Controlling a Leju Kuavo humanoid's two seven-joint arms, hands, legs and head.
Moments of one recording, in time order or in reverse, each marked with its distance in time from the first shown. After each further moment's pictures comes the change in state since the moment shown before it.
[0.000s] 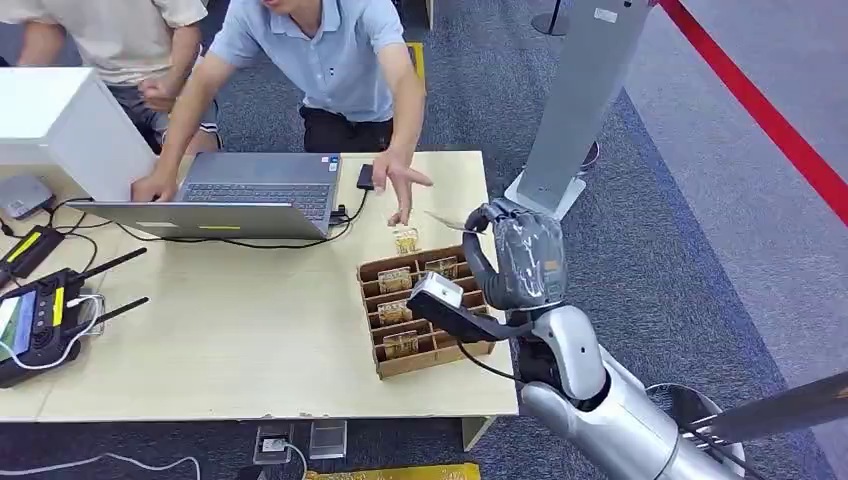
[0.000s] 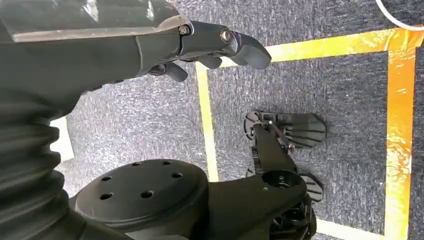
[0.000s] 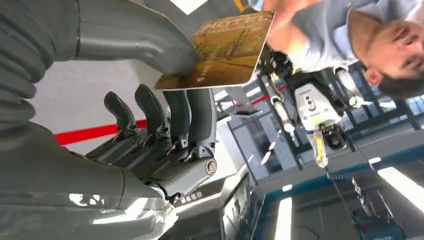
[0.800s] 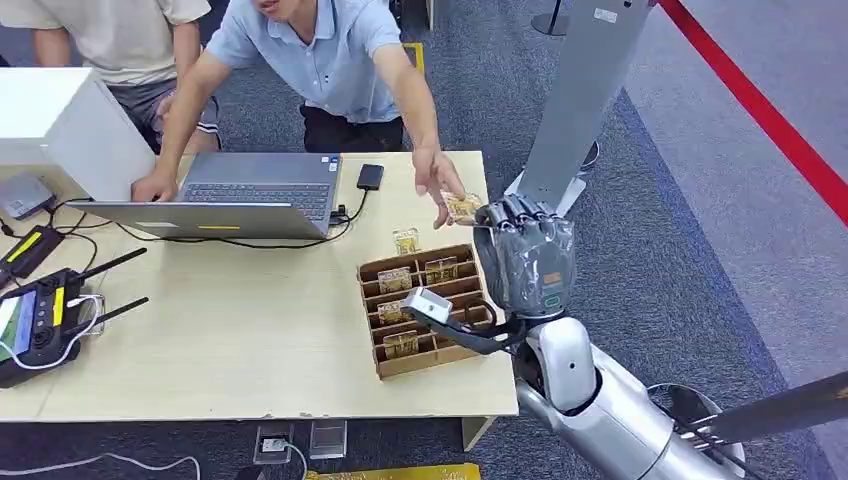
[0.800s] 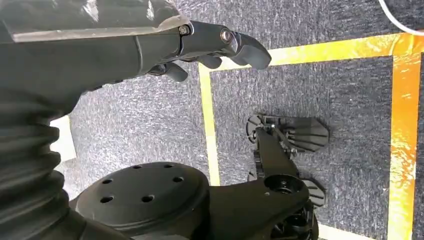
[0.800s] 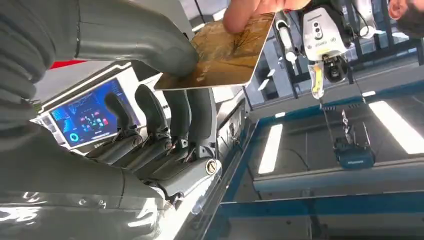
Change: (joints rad) left arm 0.000 -0.002 0.000 0.000 0.002 0.021 0.010; right arm -0.006 0.013 0.006 0.069 0.374 -0.125 0.100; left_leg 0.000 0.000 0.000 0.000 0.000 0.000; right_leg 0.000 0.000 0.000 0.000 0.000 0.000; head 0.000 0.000
